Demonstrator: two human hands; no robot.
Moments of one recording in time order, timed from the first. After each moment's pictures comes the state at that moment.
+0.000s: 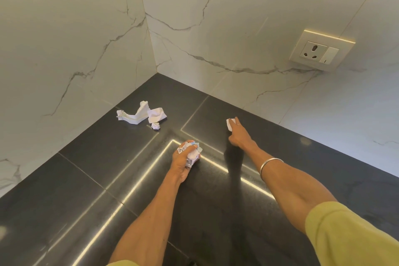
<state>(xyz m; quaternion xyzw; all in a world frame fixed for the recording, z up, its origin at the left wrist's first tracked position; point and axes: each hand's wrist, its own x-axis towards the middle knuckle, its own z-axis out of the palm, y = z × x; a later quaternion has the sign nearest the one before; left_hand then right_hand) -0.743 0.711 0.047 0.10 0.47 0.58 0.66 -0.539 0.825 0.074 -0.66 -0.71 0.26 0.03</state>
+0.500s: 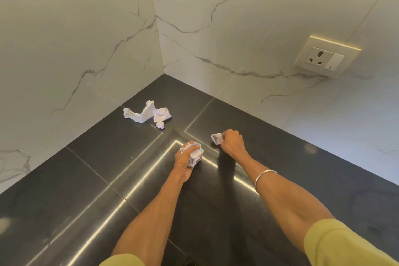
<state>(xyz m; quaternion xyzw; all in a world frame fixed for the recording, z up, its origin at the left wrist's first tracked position) -0.740 0.712 0.044 0.08 0.48 0.58 0.65 -0.574 0.793 0.082 -0.65 -0.72 0.21 0.10</state>
